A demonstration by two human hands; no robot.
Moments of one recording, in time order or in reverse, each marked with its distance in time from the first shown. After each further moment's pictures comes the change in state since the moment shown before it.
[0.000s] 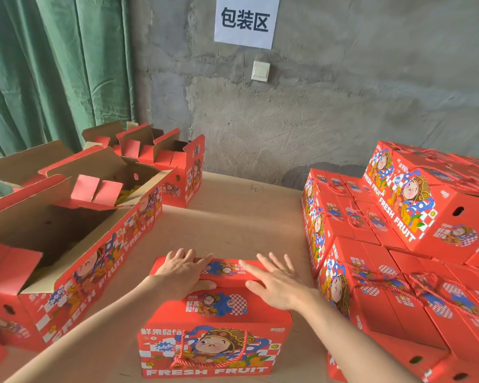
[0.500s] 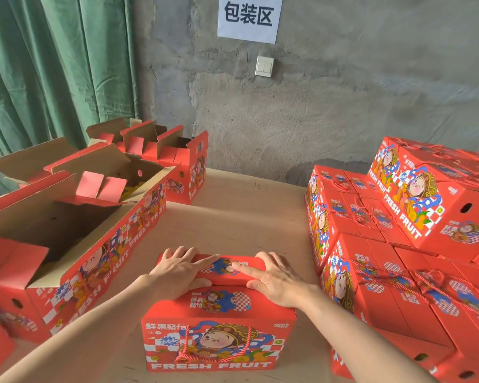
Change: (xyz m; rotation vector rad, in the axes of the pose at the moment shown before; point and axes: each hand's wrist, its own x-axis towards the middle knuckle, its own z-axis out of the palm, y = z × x) left_hand -0.009 -0.013 0.009 0.002 -0.001 0.033; right_hand 0.006 -0.001 0.003 -0.041 0.007 -0.140
